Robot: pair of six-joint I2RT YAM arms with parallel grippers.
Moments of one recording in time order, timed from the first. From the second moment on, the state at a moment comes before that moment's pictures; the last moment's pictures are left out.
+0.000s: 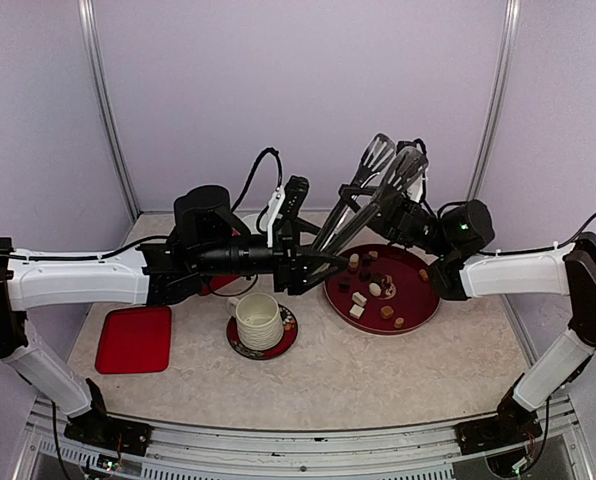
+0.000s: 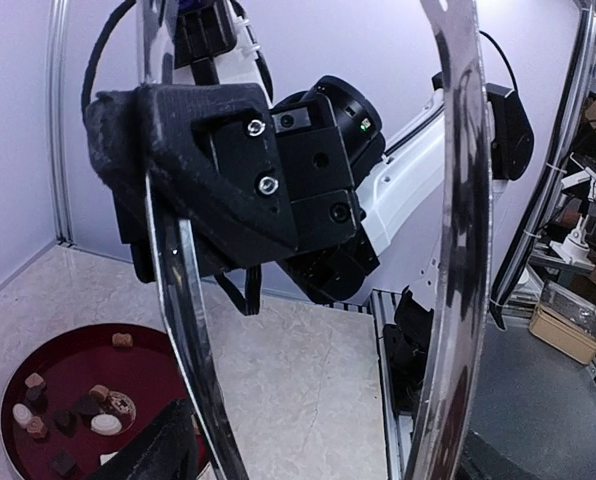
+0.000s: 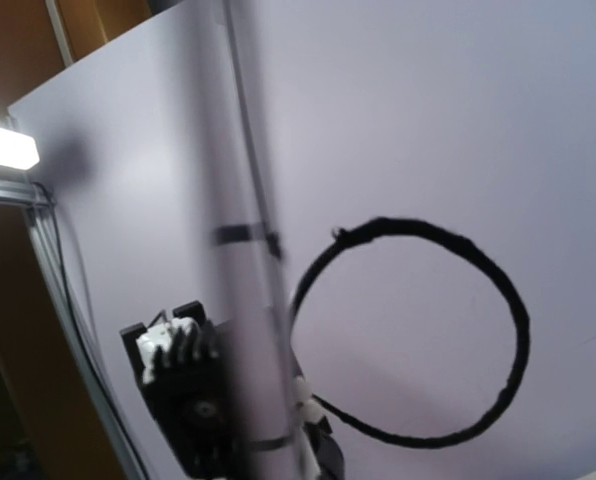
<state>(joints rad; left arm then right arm) -0.99 1.52 1.10 0.41 0.49 -0.14 0.66 1.56 0.88 1.41 -0.78 0.96</state>
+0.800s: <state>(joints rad) -0.99 1.56 1.16 0.36 0.45 -0.18 0.67 1.63 0.86 1.55 -0.75 1.05</state>
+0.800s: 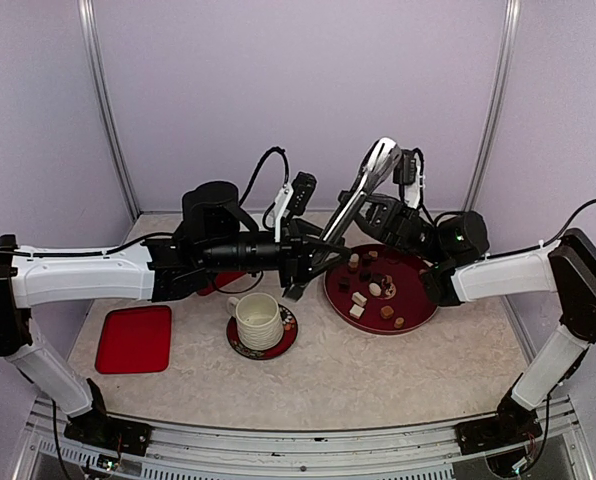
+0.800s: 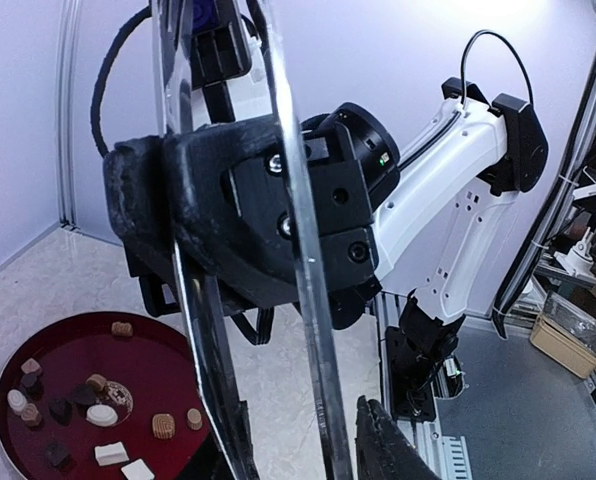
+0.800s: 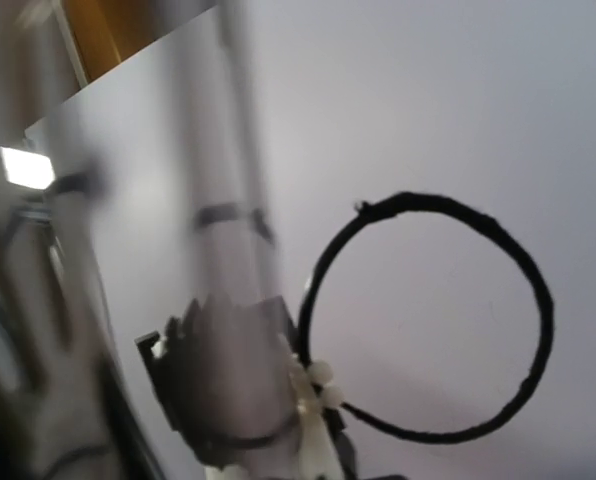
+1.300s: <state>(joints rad) -1.00 1.56 1.16 0.29 0.44 -0.16 0.48 1.52 0.78 1.51 -0.73 1.06</state>
